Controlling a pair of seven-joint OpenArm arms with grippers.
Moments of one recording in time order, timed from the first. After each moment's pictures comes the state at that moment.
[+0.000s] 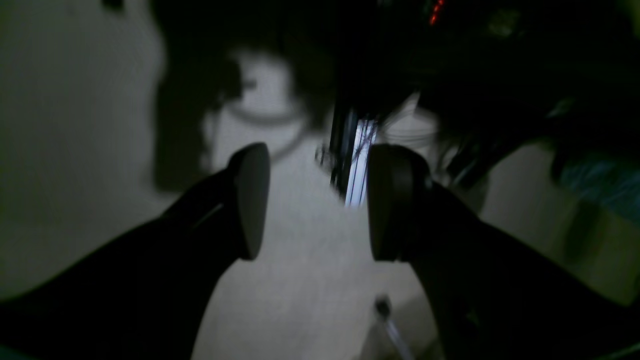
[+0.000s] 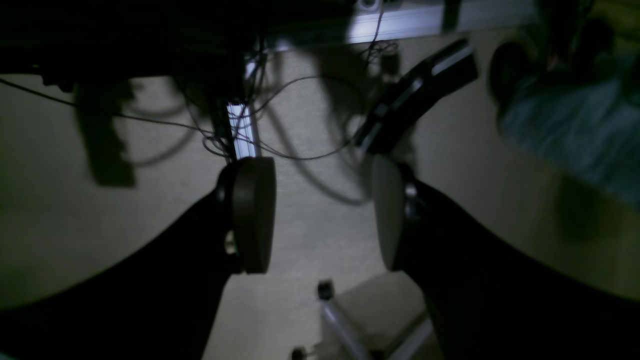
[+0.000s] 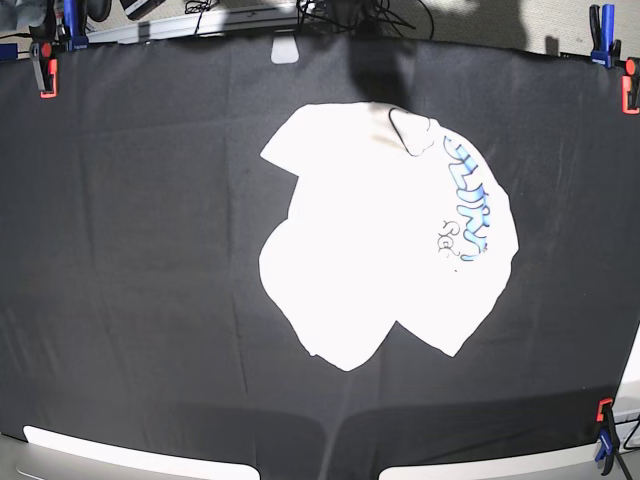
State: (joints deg) left arm 61.5 -15.5 -11.8 87.7 -28.7 -18.1 11.7; right arm -73.7 24.5 13.0 91.0 25.7 14.5 -7.2
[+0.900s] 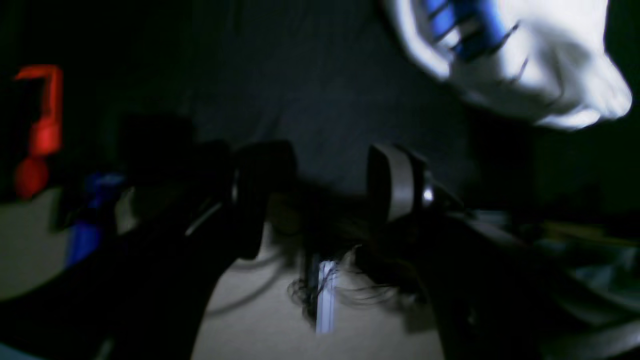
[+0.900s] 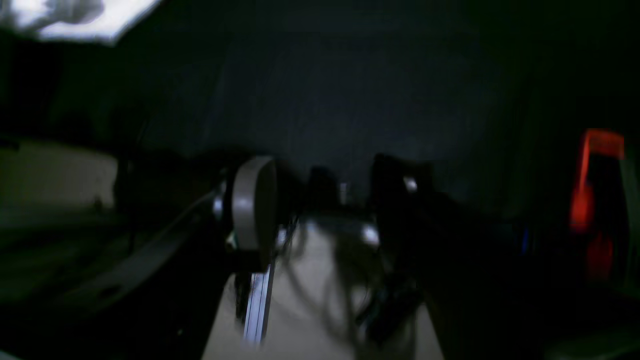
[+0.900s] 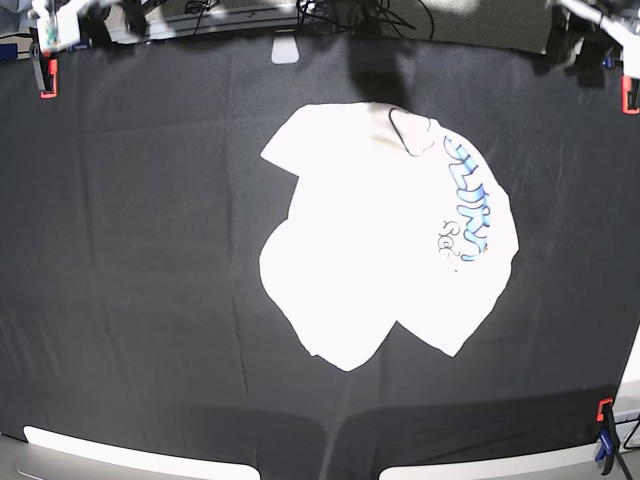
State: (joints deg) left arm 57.9 -15.4 -31.1 124.5 -50.9 -18.1 35.0; right arm -67.7 24.7 25.3 118.9 31.7 20.9 -12.7
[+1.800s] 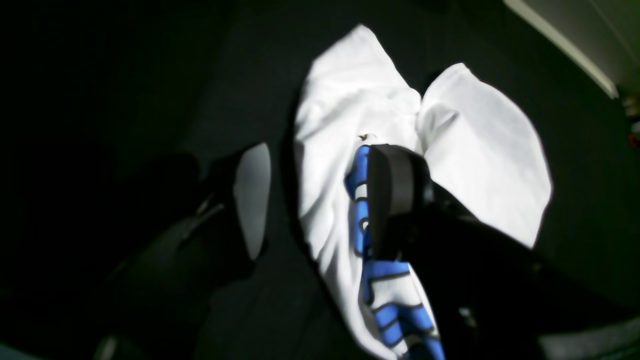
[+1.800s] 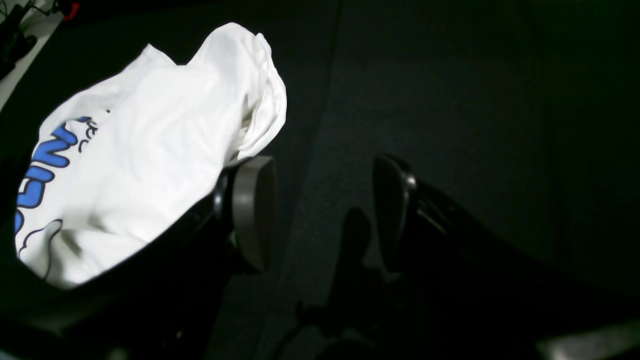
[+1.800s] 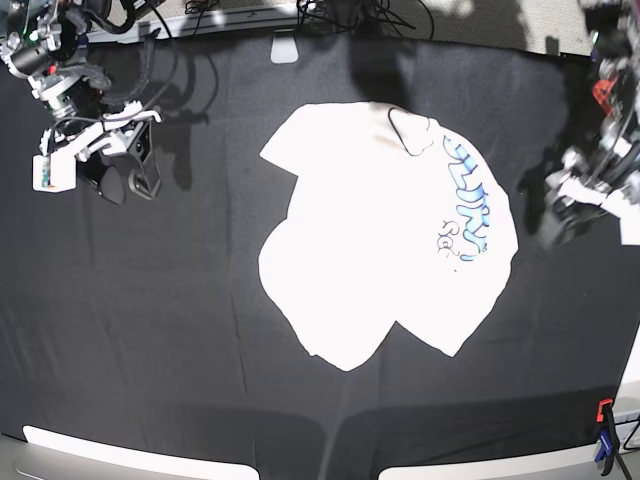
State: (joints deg) left arm 12.3 -13.4 -24.4 99.8 -50.1 -19.7 42.7; right arm -34.6 18.8 25.2 118.9 39.3 23.1 -30.2
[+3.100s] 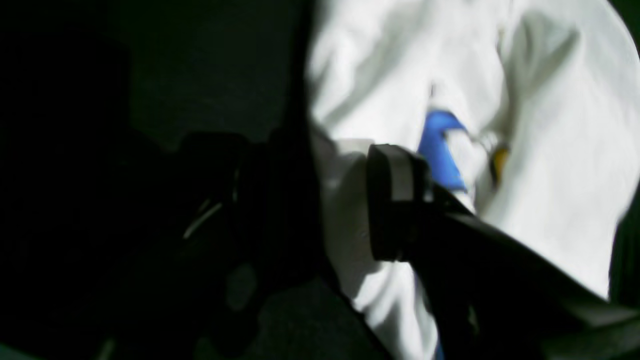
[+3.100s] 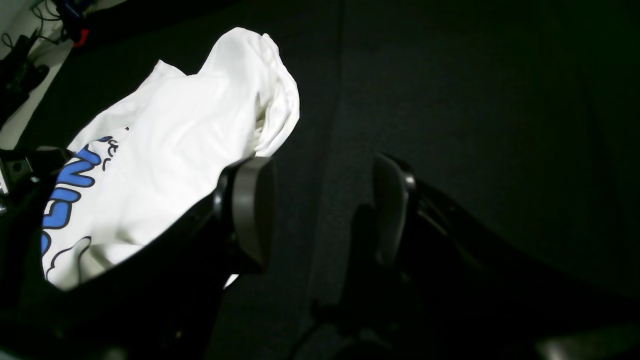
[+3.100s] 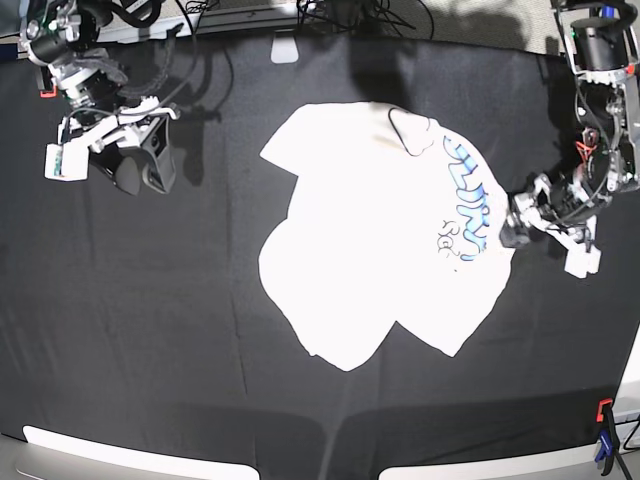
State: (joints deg) left arm -2.7 -17.1 -15.1 74.2 -43.3 -25.8 45.7; right arm -34.5 11.7 25.2 118.9 39.1 23.1 -30.9
